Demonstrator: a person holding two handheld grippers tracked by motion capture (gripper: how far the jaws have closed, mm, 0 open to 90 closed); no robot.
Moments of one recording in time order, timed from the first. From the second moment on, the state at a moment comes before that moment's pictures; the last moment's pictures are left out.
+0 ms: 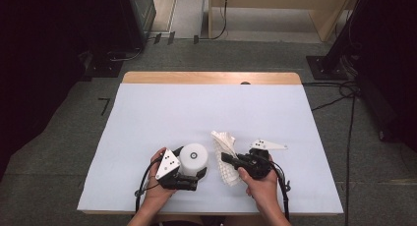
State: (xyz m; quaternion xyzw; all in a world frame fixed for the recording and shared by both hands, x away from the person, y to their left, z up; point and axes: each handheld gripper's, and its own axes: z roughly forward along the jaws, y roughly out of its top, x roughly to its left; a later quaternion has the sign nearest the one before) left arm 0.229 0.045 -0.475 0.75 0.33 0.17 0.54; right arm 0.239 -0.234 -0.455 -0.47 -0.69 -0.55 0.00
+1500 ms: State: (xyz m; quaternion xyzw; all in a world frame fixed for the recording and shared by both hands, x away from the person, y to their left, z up) left arm 0.221 0.040 -0.458 0.76 0.29 0.20 0.55; right arm 0.223 -0.226 -0.422 -0.43 -0.69 -0.58 -0.02
